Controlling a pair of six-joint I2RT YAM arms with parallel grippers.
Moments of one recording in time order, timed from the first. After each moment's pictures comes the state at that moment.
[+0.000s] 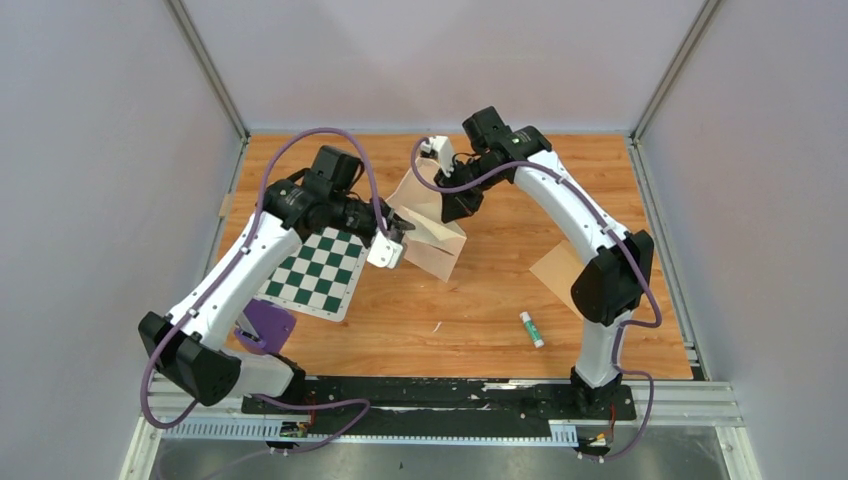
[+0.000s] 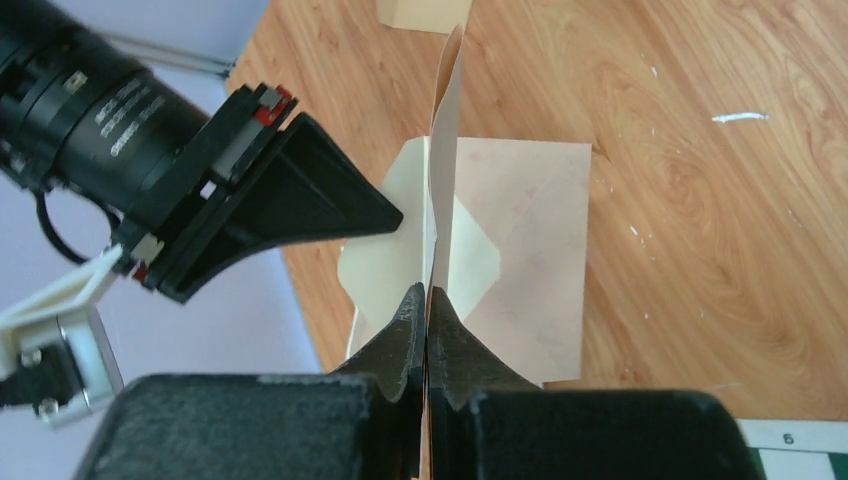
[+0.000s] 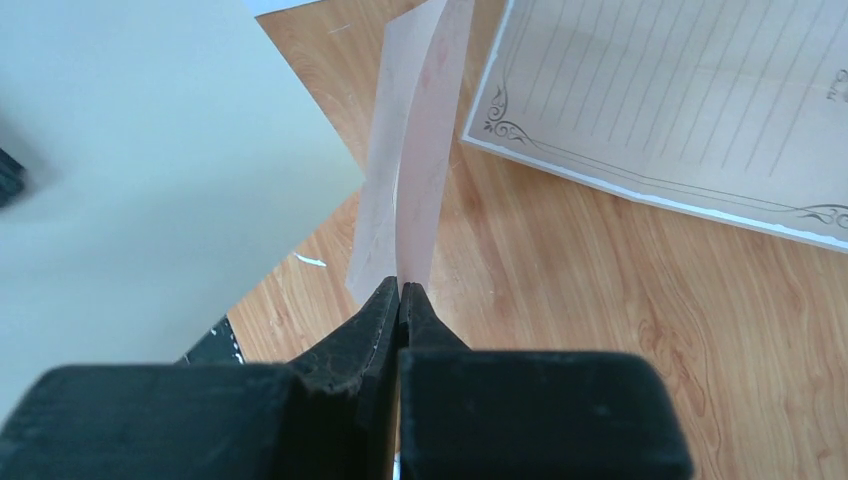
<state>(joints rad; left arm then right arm) -0.51 1.34 1.44 -0.96 0.82 1.58 0.53 1.90 1.95 -1.11 -0.59 -0.43</state>
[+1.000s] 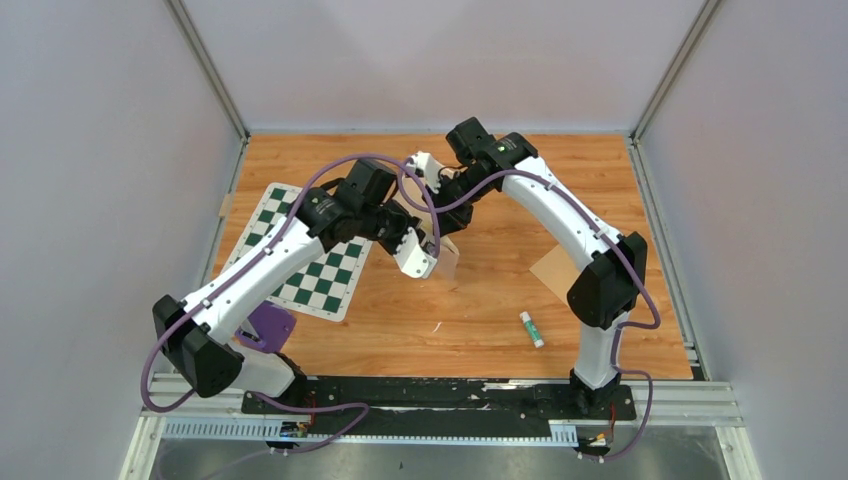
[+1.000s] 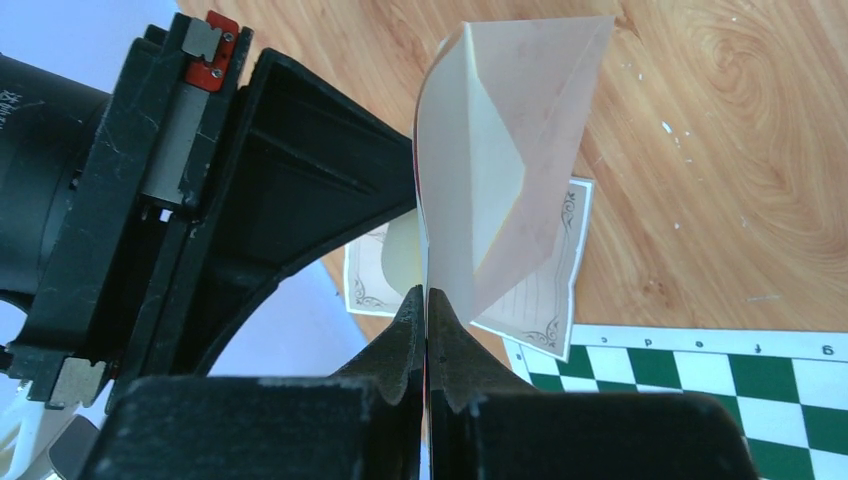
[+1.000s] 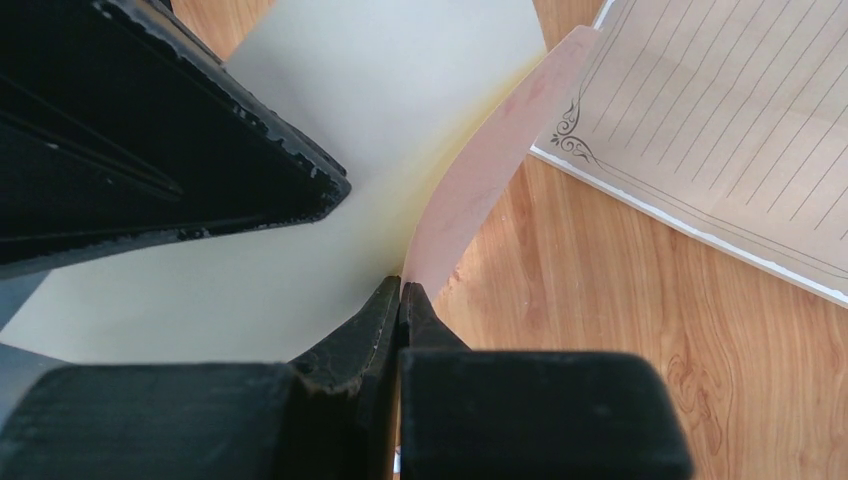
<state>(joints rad) -0.71 1.39 1.42 -0.90 0.37 1.57 0.62 1.90 1.95 -1.19 -0.61 -0.53</state>
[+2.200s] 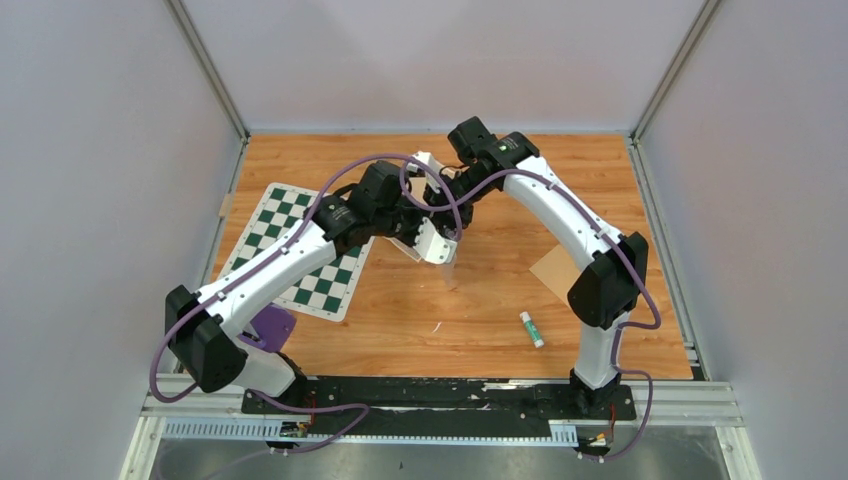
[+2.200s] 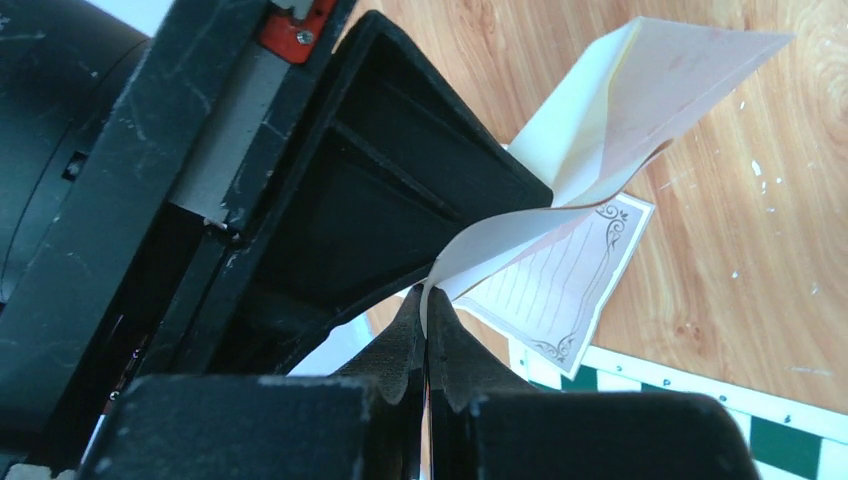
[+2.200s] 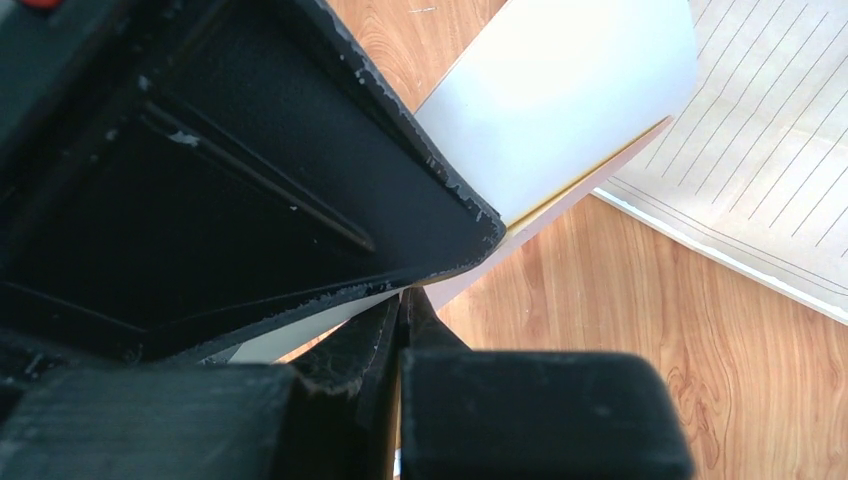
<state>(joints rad) -0.74 1.42 1.34 -0.64 0.24 1.39 0.61 1.90 1.95 -1.20 -0.64 -0.57</state>
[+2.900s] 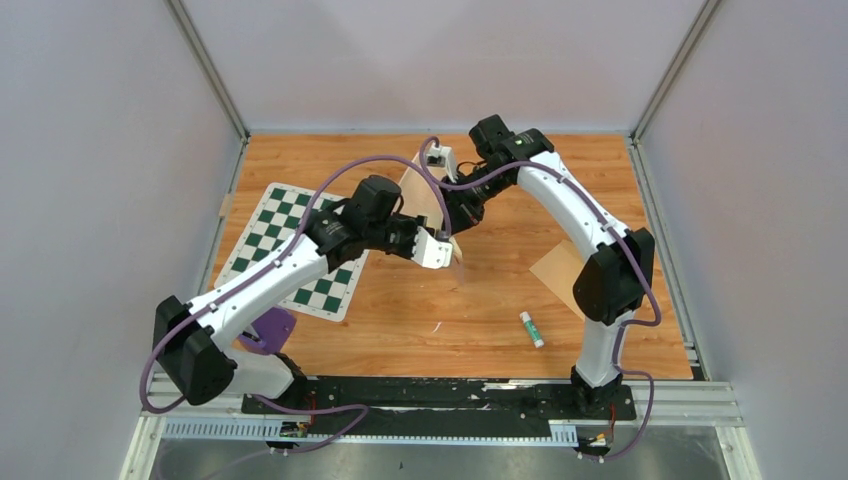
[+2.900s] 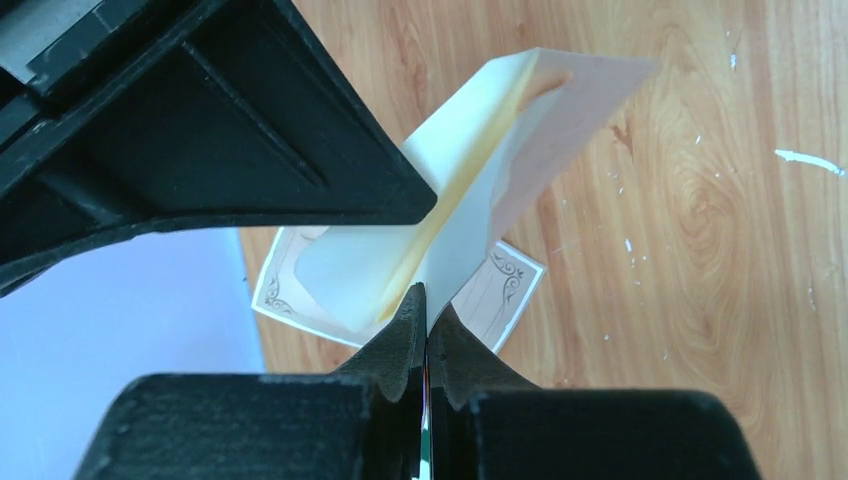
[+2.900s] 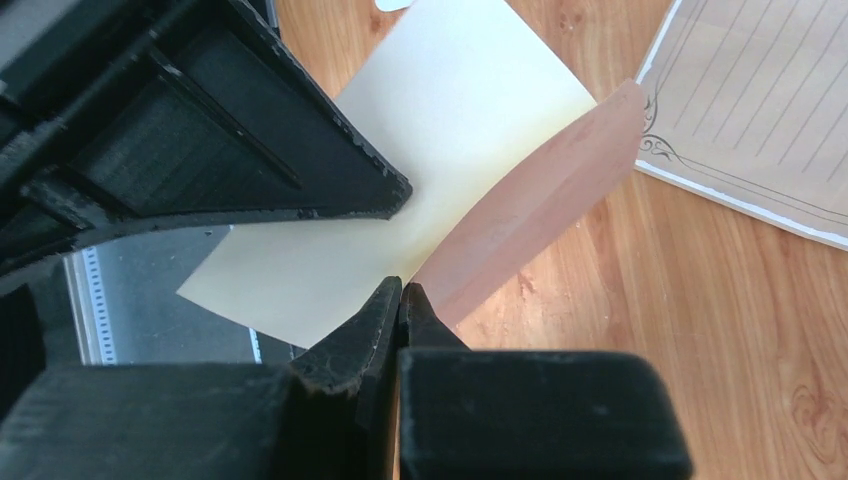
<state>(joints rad) -0.75 1.34 1.20 -0.56 0.35 1.14 0.50 1.89 1.90 -1.21 -0.85 -0.48</state>
